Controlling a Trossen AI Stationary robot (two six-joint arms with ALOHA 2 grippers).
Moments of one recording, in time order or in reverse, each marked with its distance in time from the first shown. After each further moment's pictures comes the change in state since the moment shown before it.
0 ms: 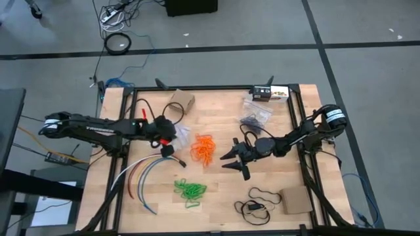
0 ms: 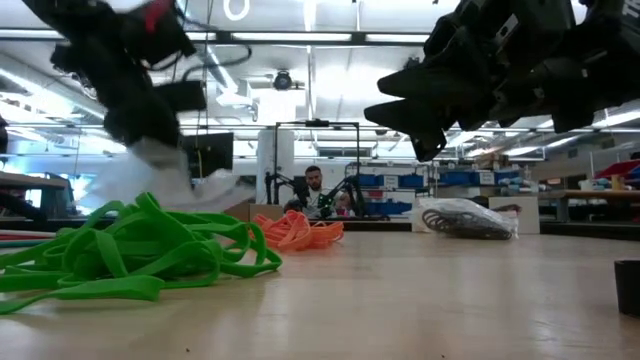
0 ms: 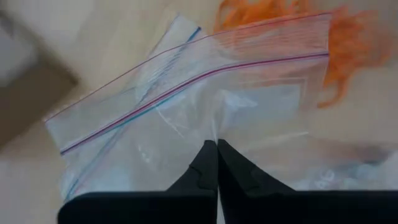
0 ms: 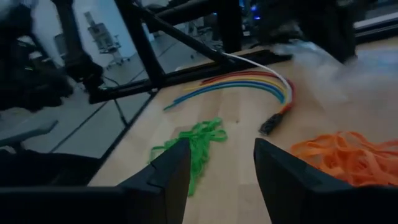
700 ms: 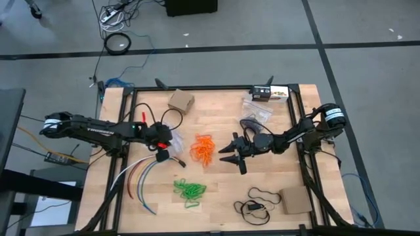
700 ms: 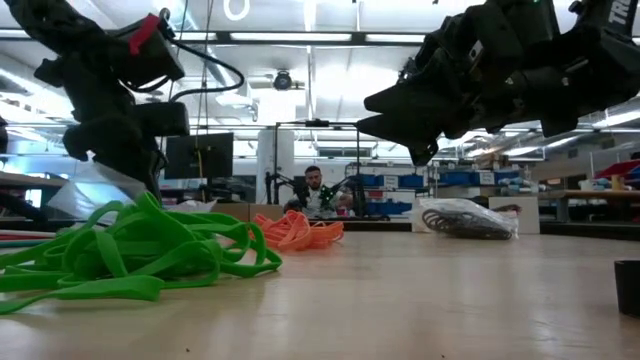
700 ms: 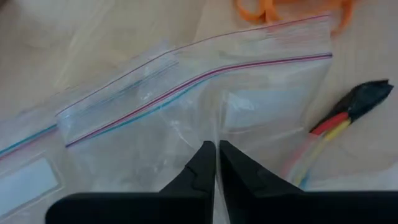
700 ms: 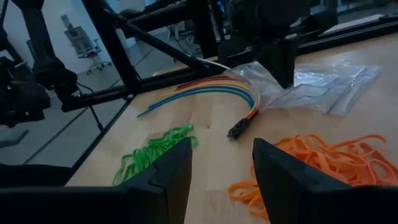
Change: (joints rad) left arm -0.002 0.006 -0.104 -0.006 0.099 -0.060; right arm -0.066 0.000 0.000 -0.003 0.004 -0.007
